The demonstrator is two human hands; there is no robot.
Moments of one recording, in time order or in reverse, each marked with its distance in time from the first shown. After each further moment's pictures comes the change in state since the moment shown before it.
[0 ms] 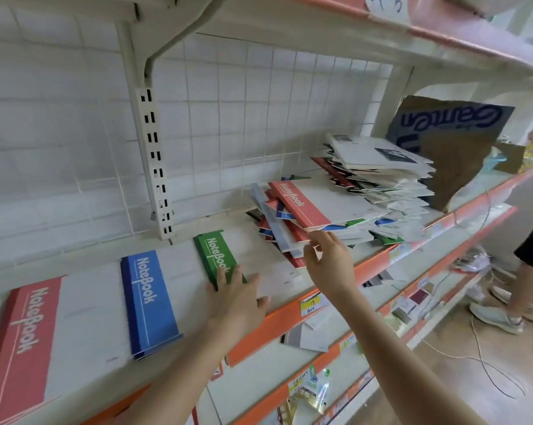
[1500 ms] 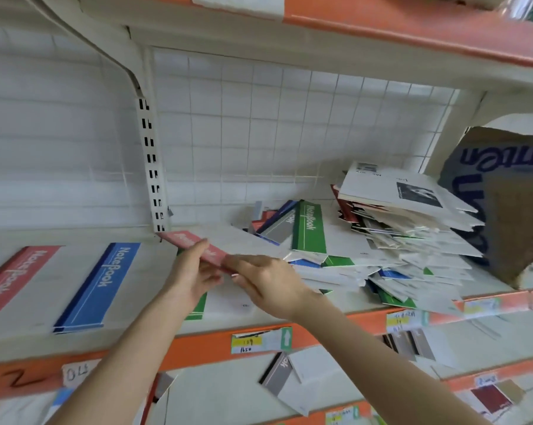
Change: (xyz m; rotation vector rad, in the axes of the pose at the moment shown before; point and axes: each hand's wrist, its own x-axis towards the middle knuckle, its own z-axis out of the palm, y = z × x) left_hand 0.038 0.070 -0.044 -1.878 0.536 -0.507; right_hand 0.066 0.047 -0.007 0.161 -0.404 -1.143
